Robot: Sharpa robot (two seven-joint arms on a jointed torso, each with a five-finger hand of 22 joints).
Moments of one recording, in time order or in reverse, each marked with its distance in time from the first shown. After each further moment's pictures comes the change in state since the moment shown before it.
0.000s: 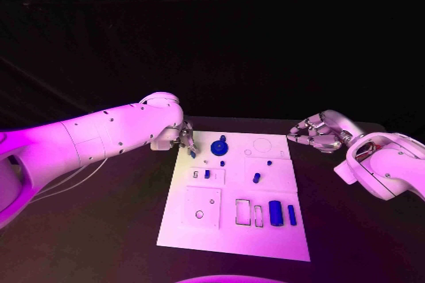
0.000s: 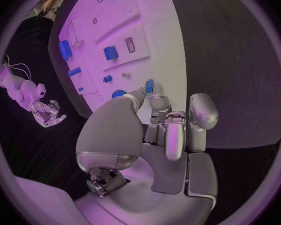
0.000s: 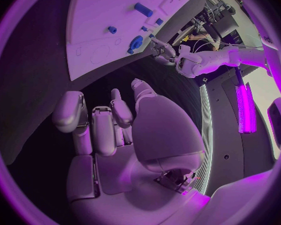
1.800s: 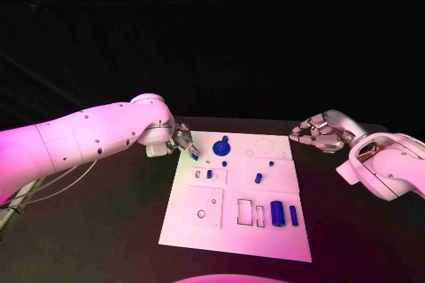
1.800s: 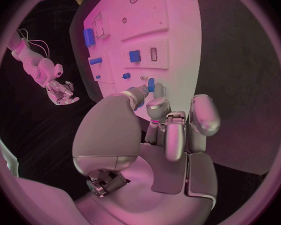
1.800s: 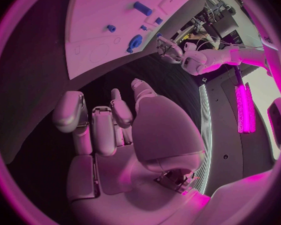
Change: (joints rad) left arm 0.000 -0.132 -0.002 0.151 0.236 -0.129 0.003; left_hand 0.079 -0.069 0.195 -0.118 0.003 -0.003 -0.004 0.070 0.047 0.097 -0.015 0.054 0.071 -0.003 -0.011 0.000 0.000 -0.016 0.023 -0.016 0.027 0.050; right arm 0.000 0.000 0.000 -0.004 0.000 -0.001 0.002; right_hand 0.000 0.000 0.000 0.000 0.004 0.000 0.000 0.004 0.001 0.000 0.000 0.000 0.001 0.000 0.000 0.000 0.000 0.000 0.000 0.000 0.000 0.000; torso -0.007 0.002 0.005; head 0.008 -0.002
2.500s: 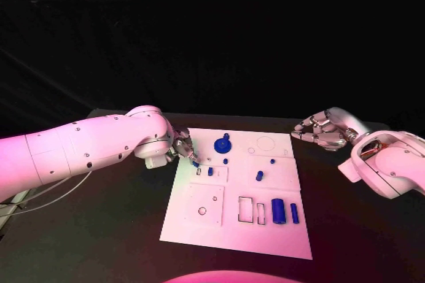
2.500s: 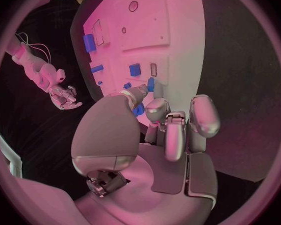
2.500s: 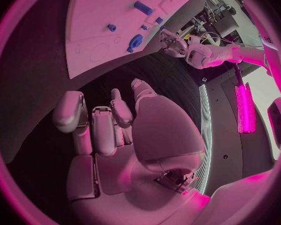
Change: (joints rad) left arm -0.046 -0.074 -0.016 0.132 -0.024 -0.108 0.008; left_hand -0.010 -0.024 0.018 -0.012 -0.003 0.009 -0.005 0.005 0.000 0.021 -0.007 0.017 0.026 0.000 -0.007 0.000 0.000 0.000 0.007 -0.007 0.008 0.013; right arm 0.000 0.000 0.000 -0.002 0.000 -0.002 0.001; right_hand 0.000 0.000 0.000 0.000 0.000 0.000 0.000 0.000 0.000 0.000 0.000 0.000 0.000 0.000 0.000 0.000 0.001 0.000 0.000 0.000 0.000 0.000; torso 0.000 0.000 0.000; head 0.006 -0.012
